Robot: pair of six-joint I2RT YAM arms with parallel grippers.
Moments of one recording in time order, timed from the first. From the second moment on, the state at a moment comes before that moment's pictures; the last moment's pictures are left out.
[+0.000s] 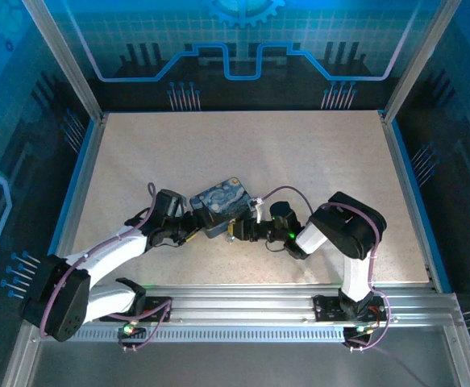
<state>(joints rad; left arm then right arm) -0.39 1.18 0.50 -0.23 0.33 -0.98 0.70 1.90 0.48 1.02 -0.53 0.72</state>
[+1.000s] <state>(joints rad) -0.39 1.18 0.50 -0.23 0.33 -0.98 0.70 1.89 0.47 1.01 -0.51 0.72</state>
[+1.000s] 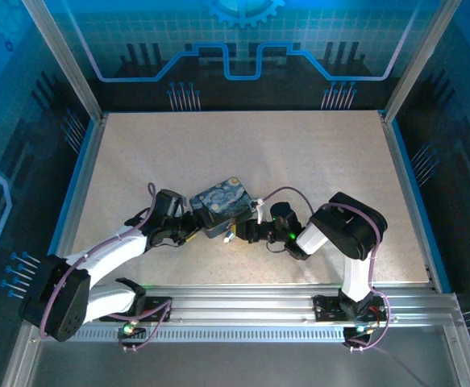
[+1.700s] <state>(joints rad) -0.39 1.18 0.50 -0.23 0.33 -0.98 0.70 1.89 0.42 1.09 -0.47 0.88</state>
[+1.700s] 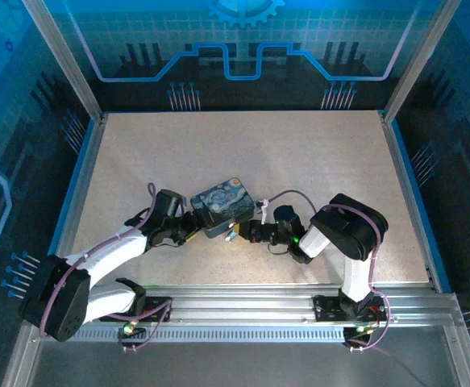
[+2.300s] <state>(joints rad) -0.39 1.18 0.49 -0.21 0.33 -0.98 0.70 1.89 0.41 1.11 -0.42 0.99</state>
